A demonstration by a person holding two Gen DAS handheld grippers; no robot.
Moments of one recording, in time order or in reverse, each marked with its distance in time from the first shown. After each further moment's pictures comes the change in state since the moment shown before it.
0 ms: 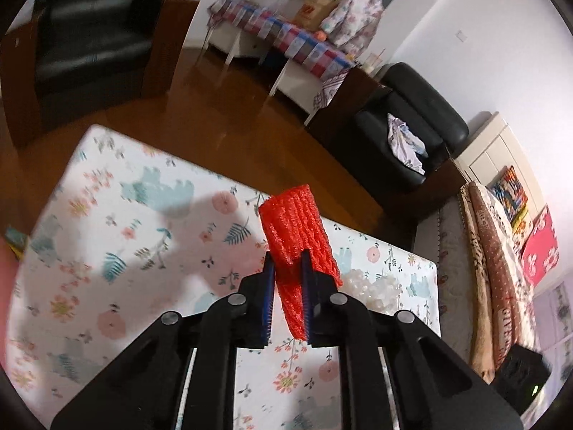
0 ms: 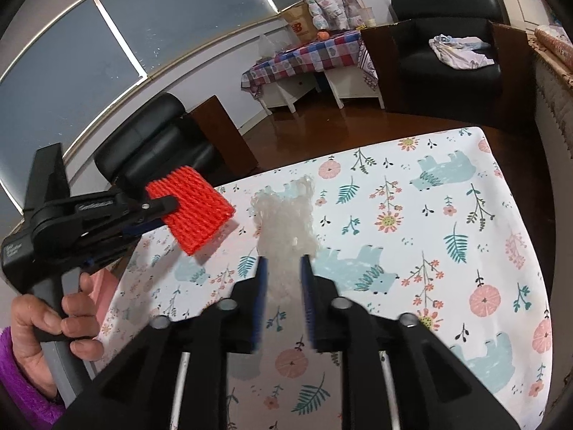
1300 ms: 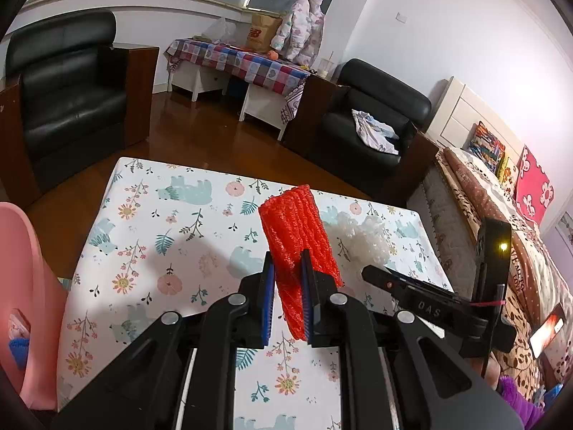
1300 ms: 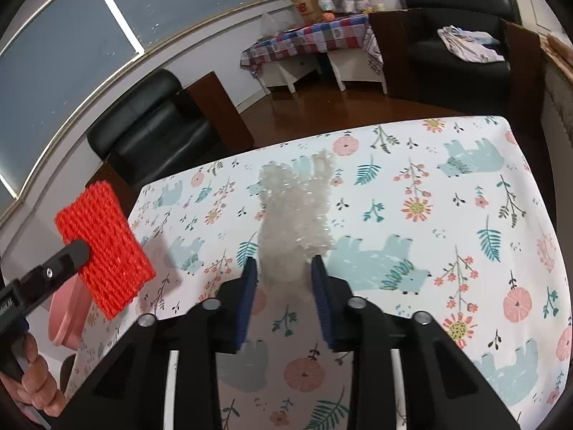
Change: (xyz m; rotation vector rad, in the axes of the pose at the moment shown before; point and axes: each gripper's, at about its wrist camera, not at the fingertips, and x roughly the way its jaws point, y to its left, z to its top) left arm -0.069 0.009 -0.057 0.240 -0.078 -0.044; right arm 0.041 0.013 0.000 -0.021 0.088 -0.039
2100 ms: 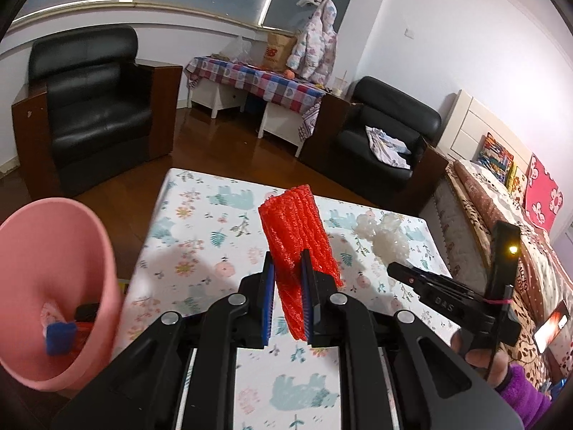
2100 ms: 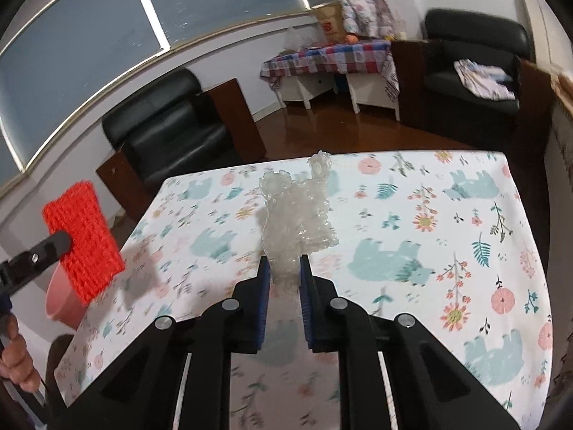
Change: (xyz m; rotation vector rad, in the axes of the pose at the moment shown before) left arm -0.061 0.028 -0.017 -0.014 -0.078 0.066; right arm -0.042 0.046 -0.024 -0.171 -0.076 0.000
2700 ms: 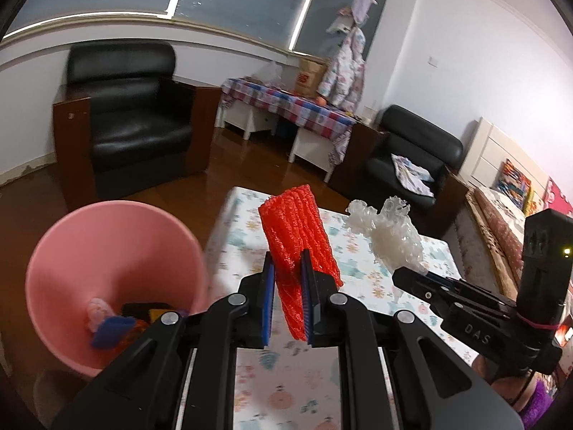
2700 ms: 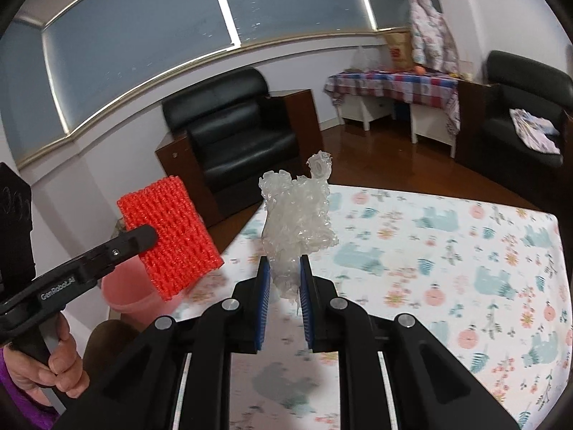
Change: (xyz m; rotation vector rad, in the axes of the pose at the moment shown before) left arm -0.068 0.049 -0.007 -0.050 -0.108 0.107; right arm -0.023 0.149 0.000 -0.164 -0.030 0.145
